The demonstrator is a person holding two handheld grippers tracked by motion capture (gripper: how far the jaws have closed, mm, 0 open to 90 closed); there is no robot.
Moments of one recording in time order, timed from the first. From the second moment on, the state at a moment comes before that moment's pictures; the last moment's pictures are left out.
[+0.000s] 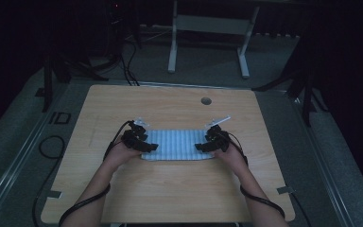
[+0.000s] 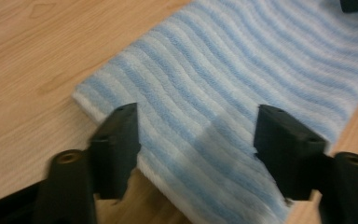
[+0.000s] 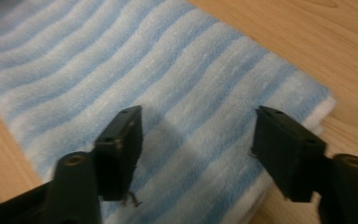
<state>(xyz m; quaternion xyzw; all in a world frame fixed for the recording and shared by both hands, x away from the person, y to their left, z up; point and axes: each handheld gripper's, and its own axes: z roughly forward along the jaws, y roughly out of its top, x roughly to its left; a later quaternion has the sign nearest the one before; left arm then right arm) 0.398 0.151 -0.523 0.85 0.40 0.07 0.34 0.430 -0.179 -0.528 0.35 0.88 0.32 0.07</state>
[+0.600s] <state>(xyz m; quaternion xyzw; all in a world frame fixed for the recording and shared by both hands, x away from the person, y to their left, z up) 0.349 0.160 -0.525 0.84 0.38 0.09 0.38 0.389 -0.211 -0.516 0.30 0.87 0.39 0.09</state>
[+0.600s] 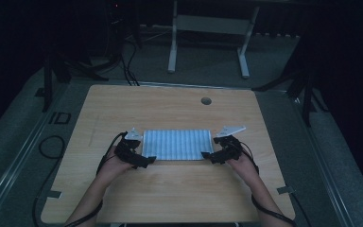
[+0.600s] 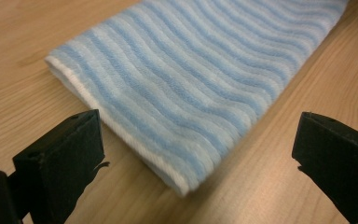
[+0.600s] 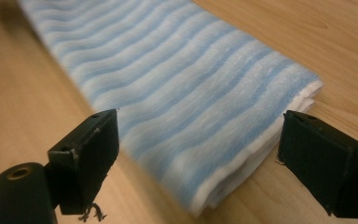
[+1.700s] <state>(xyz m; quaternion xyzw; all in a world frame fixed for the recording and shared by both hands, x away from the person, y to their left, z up) 0.279 0.233 -0.548 0.79 0.46 0.13 0.38 0.315 -0.338 -0.539 0.40 0.81 0.40 0.14</state>
